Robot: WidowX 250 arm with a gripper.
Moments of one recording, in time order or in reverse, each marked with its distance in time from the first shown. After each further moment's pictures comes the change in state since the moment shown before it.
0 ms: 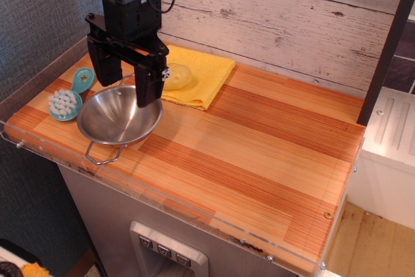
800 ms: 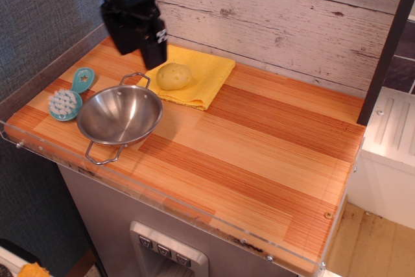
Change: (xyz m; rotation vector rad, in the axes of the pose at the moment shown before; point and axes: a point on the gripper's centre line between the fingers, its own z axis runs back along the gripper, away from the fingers) arm 0.045 0.029 0.008 -0.150 -0.134 -0.165
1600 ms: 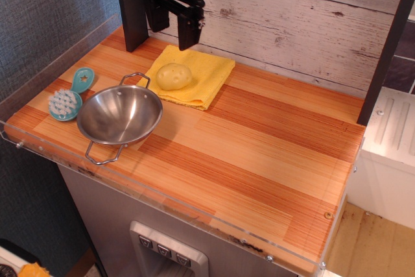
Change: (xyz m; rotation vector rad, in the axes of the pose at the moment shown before) arm 0.064 0.027 -0.024 0.199 0.047 0.028
